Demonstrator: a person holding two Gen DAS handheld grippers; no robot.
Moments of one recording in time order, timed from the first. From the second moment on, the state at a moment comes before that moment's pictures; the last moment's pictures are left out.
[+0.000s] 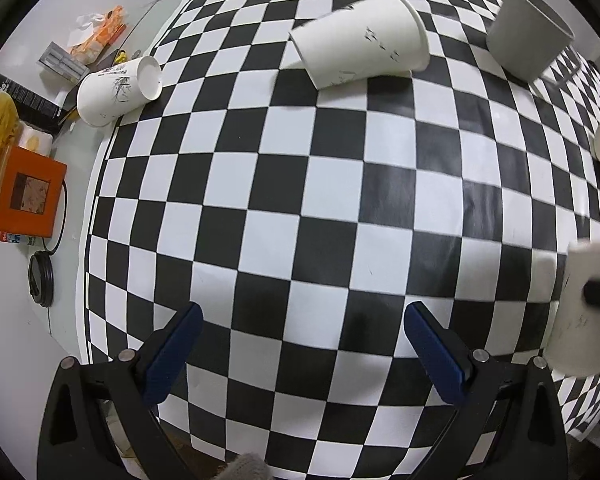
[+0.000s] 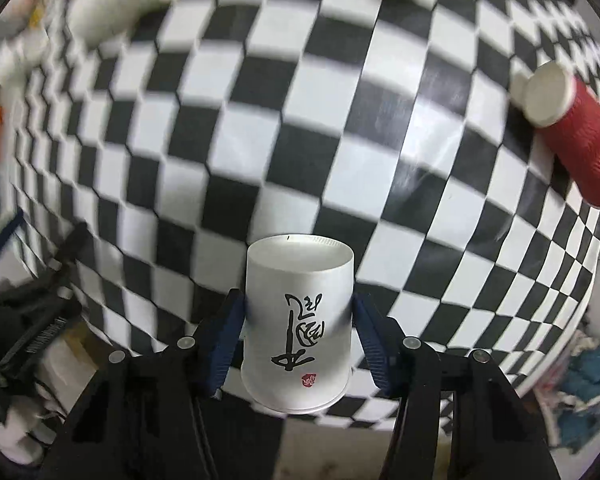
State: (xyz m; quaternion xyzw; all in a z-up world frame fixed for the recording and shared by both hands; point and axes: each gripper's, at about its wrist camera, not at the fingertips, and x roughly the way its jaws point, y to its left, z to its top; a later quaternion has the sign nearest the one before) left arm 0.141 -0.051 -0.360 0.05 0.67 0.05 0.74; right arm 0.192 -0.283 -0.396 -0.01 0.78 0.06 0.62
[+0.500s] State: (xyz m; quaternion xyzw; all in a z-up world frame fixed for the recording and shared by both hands) left arm 0.160 -0.048 -0.361 0.05 0.66 0.04 0.75; right arm 0.182 -0.270 -0.369 0.04 0.55 -0.02 0.84
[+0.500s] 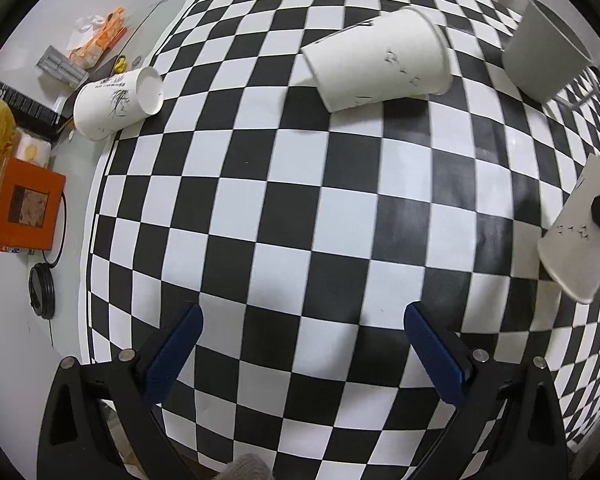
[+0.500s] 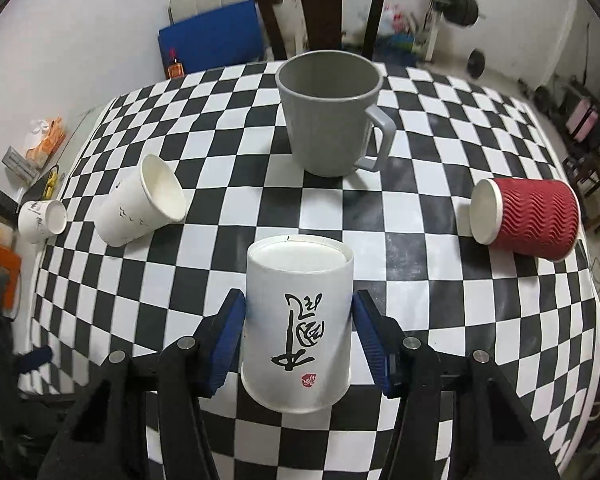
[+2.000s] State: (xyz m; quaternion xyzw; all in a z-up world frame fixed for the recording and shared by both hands) left arm 0.042 -0.103 -0.066 0.04 0.49 -0.08 0.87; right arm 0.005 -0.298 -0.079 0.02 0.51 -0.16 0.85
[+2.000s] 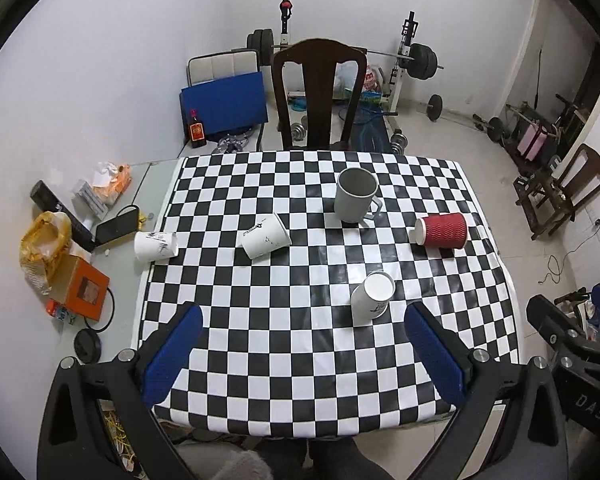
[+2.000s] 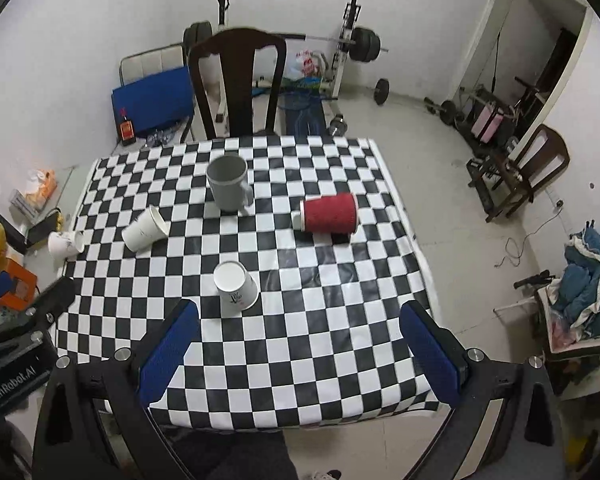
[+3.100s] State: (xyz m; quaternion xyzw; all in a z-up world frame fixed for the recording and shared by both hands) left arm 0.000 -0.099 -0.019 0.04 0.50 -0.05 0.86; right arm -0.030 -0.288 -0.016 0.03 0.51 -0.14 0.85
